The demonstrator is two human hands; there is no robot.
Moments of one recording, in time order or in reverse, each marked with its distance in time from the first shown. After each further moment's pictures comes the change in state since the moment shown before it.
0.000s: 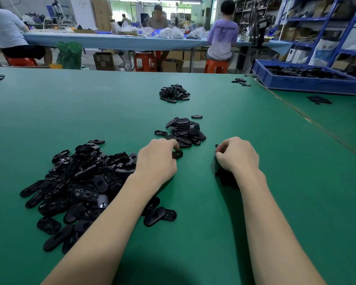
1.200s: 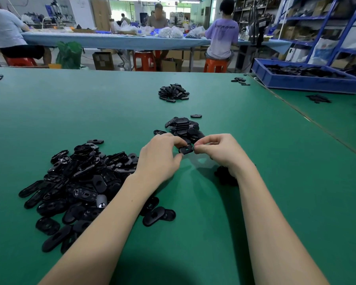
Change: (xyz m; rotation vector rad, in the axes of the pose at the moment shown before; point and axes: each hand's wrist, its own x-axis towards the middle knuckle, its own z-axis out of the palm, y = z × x) left_hand -0.002 0.006 -0.005 -0.182 0.072 0.063; right_hand -0.003 -0.015 0.002 0.677 -0.251 -0.096
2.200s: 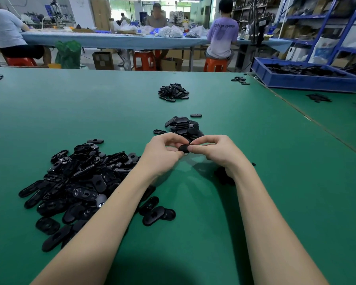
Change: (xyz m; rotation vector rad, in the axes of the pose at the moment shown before) left_hand 0.002 0.003 -0.004 -0.715 -0.118 -0.284; right_hand 0.002 0.003 0.004 0.081 -0.072 -0.006
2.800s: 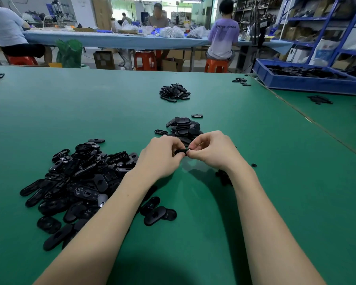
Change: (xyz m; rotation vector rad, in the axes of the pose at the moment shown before) left_hand 0.002 -0.001 -0.007 0.593 -0.008 0.126; right_hand 0.000 -0.009 0.006 -0.389 0.043 -0.147
